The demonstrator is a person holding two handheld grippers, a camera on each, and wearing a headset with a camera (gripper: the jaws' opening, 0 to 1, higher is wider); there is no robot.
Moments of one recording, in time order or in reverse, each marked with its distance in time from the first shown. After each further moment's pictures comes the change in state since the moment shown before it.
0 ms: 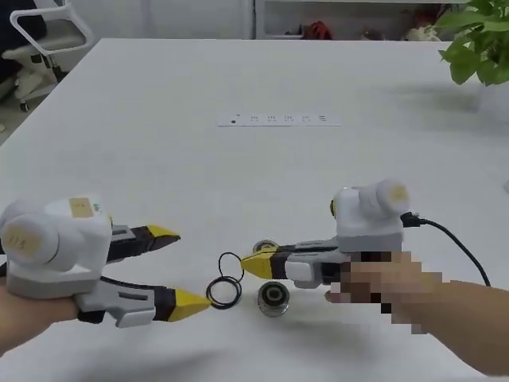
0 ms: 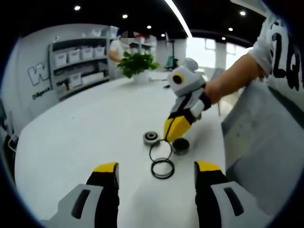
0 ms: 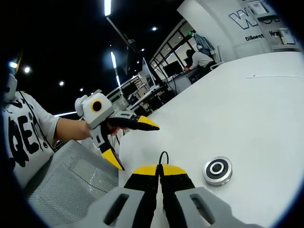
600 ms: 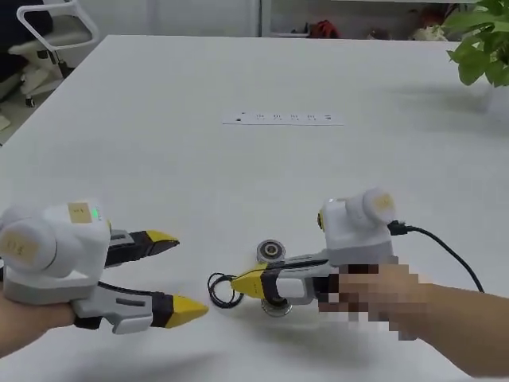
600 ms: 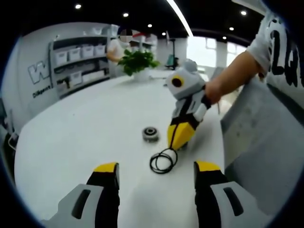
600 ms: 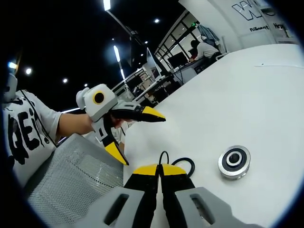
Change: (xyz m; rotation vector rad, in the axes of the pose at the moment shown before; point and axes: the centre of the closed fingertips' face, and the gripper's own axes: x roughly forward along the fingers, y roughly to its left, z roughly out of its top) left arm -0.004 -0.002 -0.009 -0.006 0.014 0.002; right arm 0.013 0.010 -0.020 0.024 0.075 0.053
